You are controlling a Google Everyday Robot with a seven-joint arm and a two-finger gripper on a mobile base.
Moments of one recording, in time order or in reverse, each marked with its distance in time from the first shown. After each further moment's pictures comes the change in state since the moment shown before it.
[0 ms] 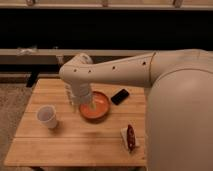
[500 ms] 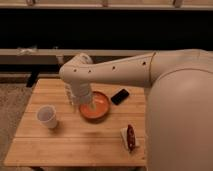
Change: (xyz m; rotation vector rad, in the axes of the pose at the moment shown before) arm 0.001 -0.001 -0.001 0.004 0.002 0.006
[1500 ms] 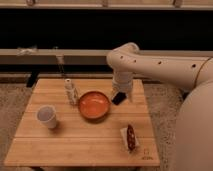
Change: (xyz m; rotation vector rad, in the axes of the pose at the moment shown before) arm -0.062 -0.204 -0.020 0.052 -0.024 0.313
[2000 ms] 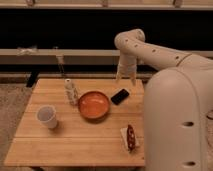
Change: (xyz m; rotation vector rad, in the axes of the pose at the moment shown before) arm -0.113 0.020 0.001 -0.016 -0.002 -0.037
